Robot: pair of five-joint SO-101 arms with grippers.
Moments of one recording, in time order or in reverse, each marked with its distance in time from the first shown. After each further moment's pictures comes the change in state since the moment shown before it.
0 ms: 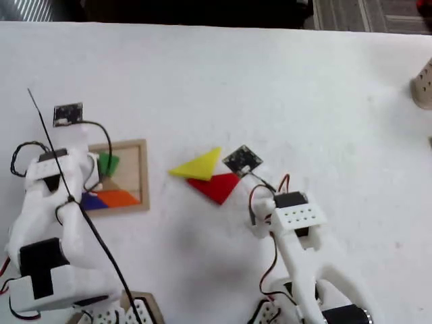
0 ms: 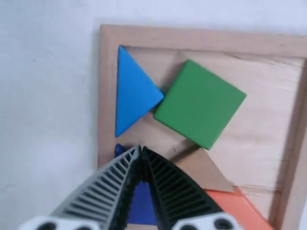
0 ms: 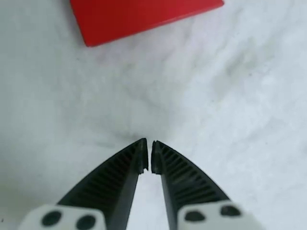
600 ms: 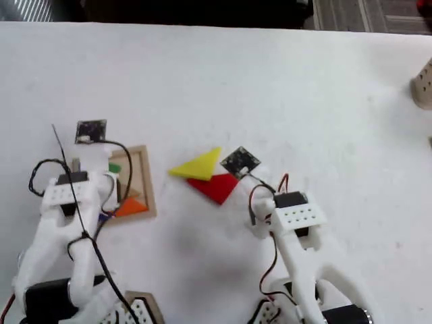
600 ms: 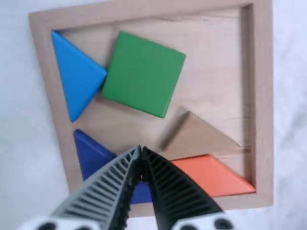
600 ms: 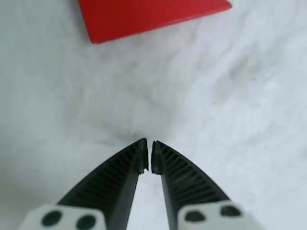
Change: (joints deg) left arm 6.5 -17.1 16.2 -0.4 2.6; right arm 0.1 0.0 0.0 0.0 2.6
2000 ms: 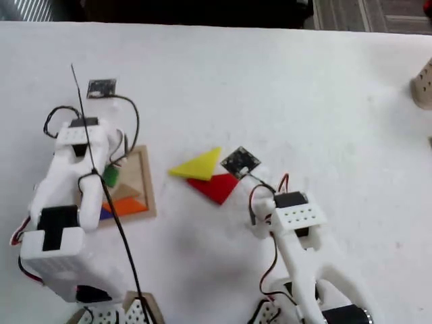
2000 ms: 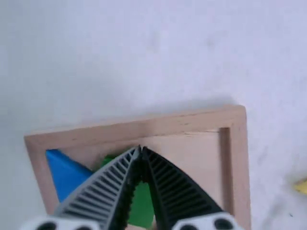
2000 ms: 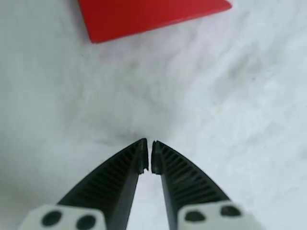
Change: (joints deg) left arm 3.7 32.7 -35.9 6.0 1.2; right arm 0.0 0.0 0.0 0.0 0.1
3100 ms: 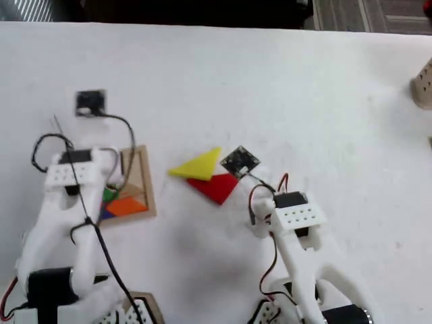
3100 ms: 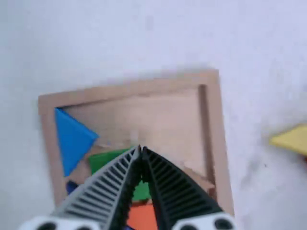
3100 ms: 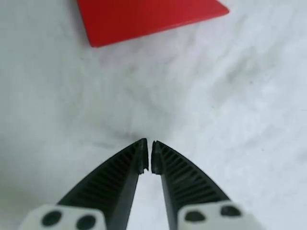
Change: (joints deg) left arm 2.8 -28.8 26.1 -7.4 0.4; right arm -0.2 0.0 0.0 -0.6 0.0
